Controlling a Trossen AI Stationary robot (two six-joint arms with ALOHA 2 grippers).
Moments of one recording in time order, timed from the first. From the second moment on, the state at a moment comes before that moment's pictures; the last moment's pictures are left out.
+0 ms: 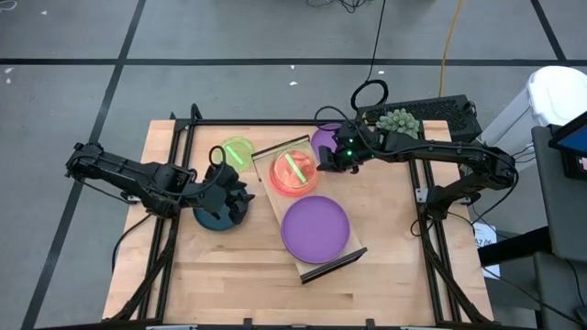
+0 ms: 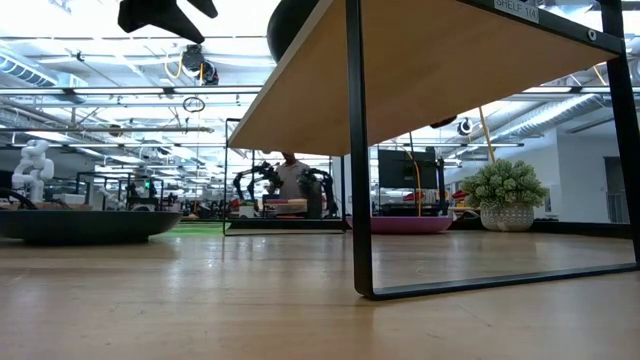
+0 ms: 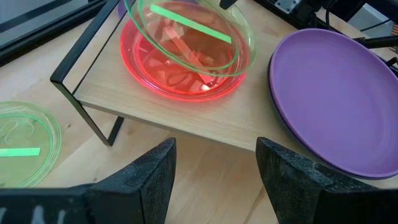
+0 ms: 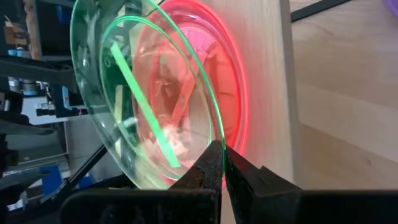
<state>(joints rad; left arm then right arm) -0.30 1.16 1.14 -0.81 -0.50 -0.81 -0.35 1.39 1.01 -0.34 -0.32 1.20</state>
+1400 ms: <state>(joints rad) -0.15 1.16 1.14 -1.16 -0.26 -1.16 -0.35 1.33 1.01 -0.34 -0.26 1.18</state>
